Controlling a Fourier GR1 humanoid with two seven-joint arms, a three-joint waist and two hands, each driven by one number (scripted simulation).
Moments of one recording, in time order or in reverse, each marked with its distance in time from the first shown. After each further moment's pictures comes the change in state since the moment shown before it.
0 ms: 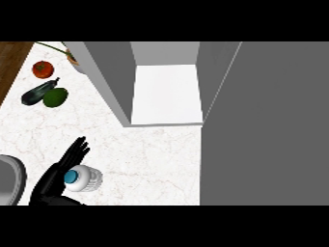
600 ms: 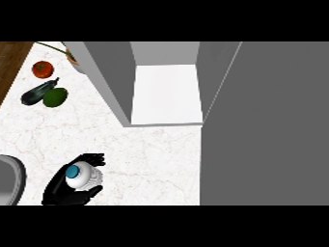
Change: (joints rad) left arm -0.101 -0.025 0.003 0.259 0.022 -0.102 -0.126; right arm 0.039 -0.040 -0.044 0.009 -0.042 0.016 -0.037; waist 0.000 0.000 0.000
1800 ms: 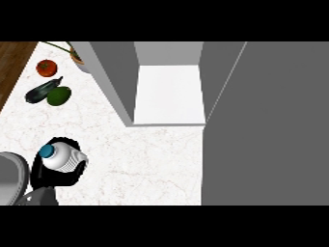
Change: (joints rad) left arm -0.096 -0.013 0.191 -0.001 0.205 0.160 -0.072; right arm 0.070 -0.020 -0.047 0.009 -0.052 0.021 -0.063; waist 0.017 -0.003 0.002
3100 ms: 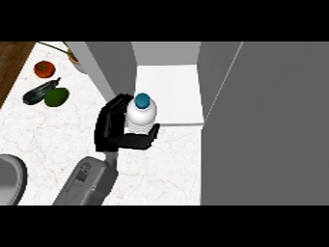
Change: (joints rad) left arm -0.134 -0.180 -0.469 -0.500 0.029 0.649 0.362; right arm 0.014 -0.043 -0.063 0.007 -0.072 0.021 -0.014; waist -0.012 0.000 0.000
